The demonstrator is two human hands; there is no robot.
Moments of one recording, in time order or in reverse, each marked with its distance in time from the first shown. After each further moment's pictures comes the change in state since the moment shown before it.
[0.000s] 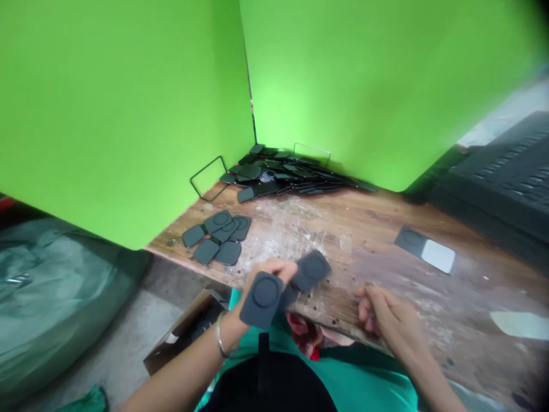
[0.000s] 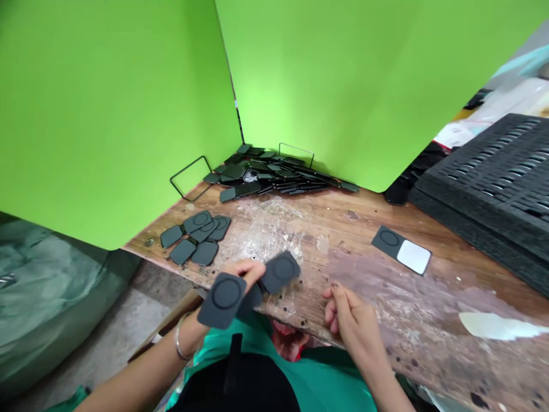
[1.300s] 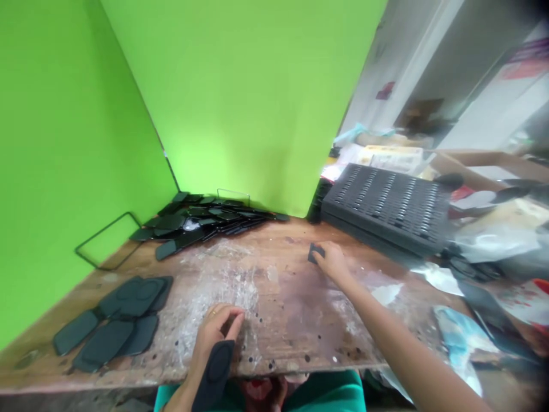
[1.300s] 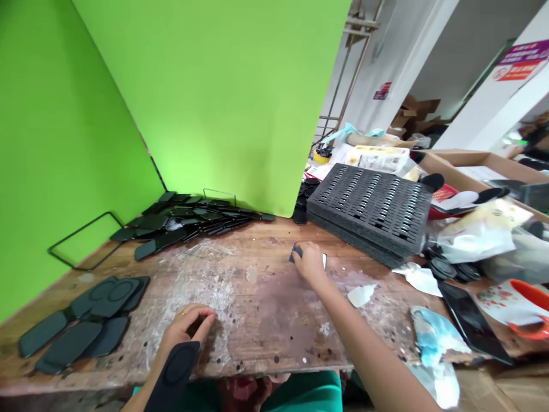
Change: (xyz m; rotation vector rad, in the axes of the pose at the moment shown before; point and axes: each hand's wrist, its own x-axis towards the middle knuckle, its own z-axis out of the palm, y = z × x) left_hand 0.046 -0.034 0.026 0.458 0.184 0.537; right_hand 0.167 0.000 -0.100 -0.873 0.442 -0.371
